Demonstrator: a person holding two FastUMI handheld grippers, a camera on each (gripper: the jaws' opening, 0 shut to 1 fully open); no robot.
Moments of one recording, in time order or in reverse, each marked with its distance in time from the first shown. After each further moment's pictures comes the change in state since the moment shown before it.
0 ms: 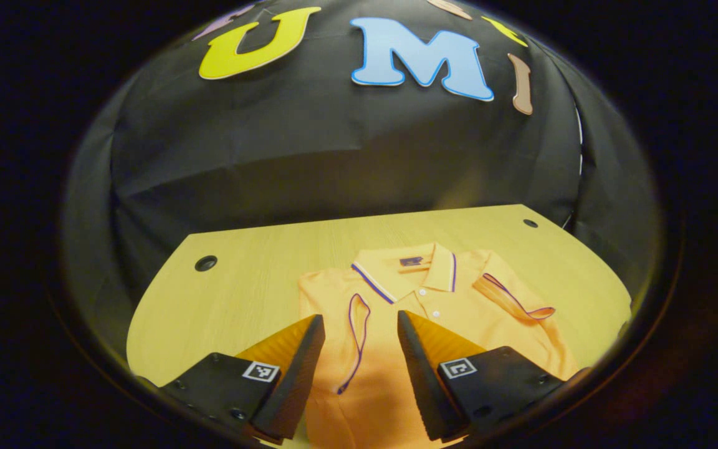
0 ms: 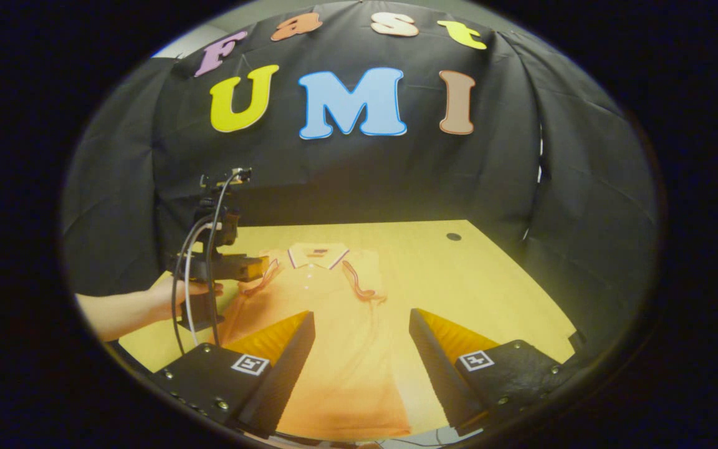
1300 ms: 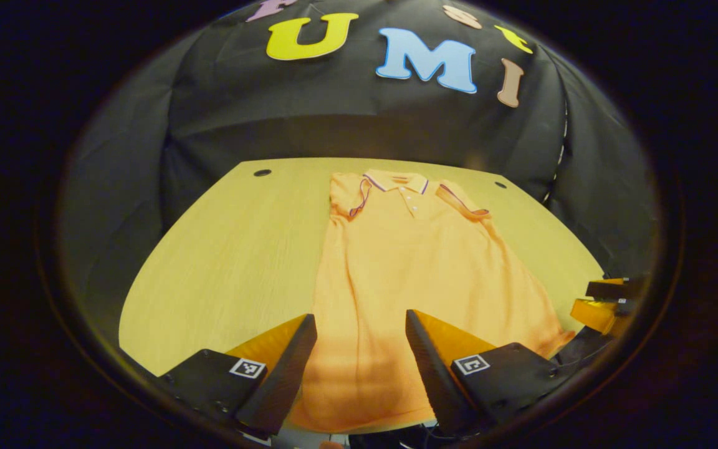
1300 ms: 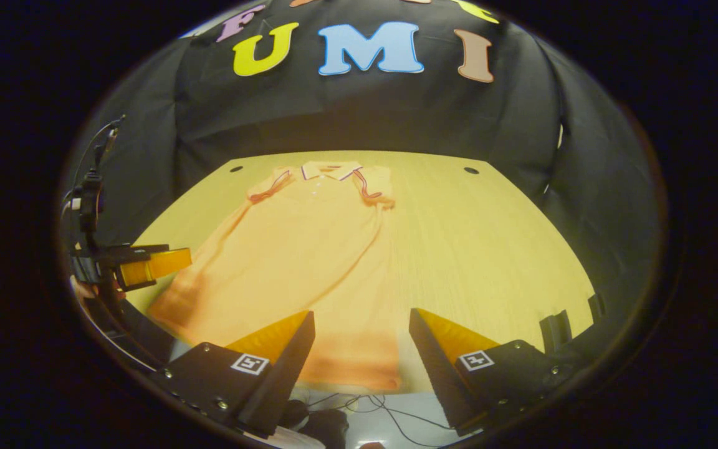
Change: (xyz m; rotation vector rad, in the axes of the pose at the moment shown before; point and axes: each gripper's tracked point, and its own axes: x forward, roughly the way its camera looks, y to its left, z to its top) left arm -0.248 -0.005 -0.176 -0.094 0.165 0.024; right arm -0.012 -0.016 -0.153 -0.024 0.249 0.088
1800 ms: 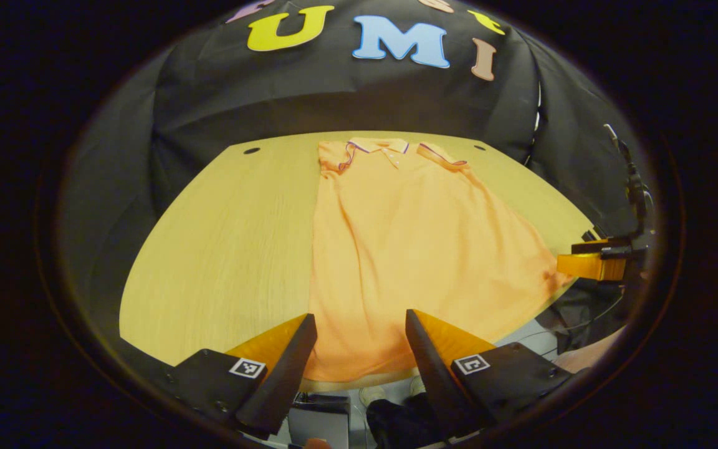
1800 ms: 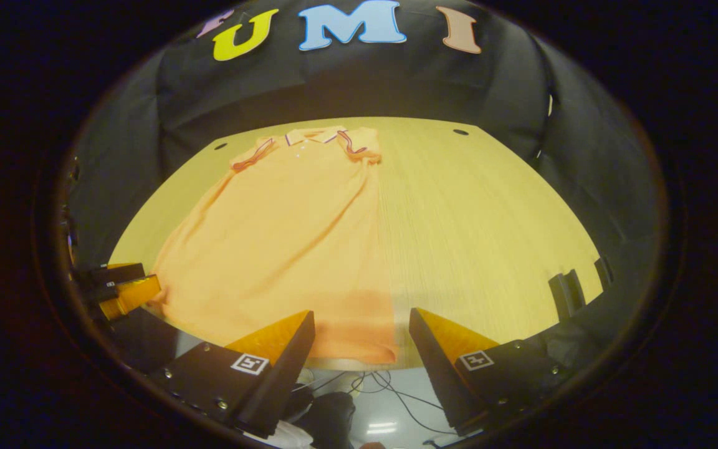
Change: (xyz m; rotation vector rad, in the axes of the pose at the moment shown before) left arm -0.040 0.008 -0.079 0.079 0.094 -0.034; right arm 0.006 -0.006 -0.053 0.048 0.144 -0.018
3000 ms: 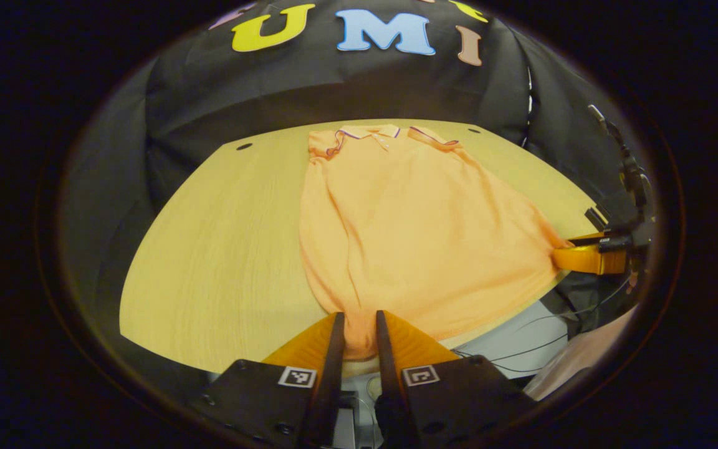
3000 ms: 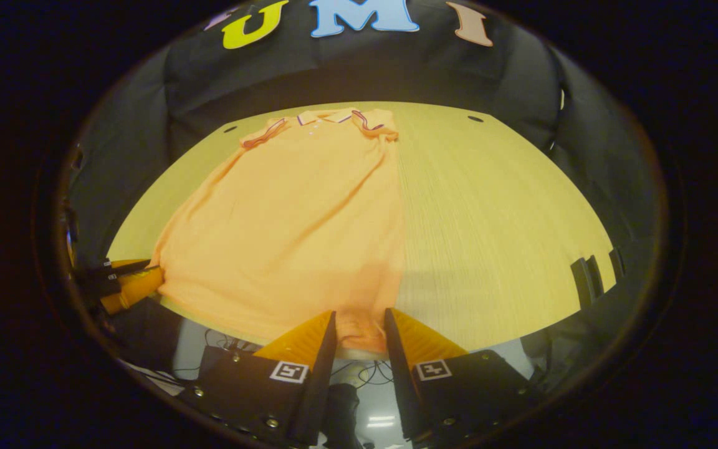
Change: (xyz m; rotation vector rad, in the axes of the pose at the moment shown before) left arm 0.007 -0.020 -0.014 0.048 0.031 0.021; right arm 0.013 0.019 -0.022 -0.047 0.041 0.049
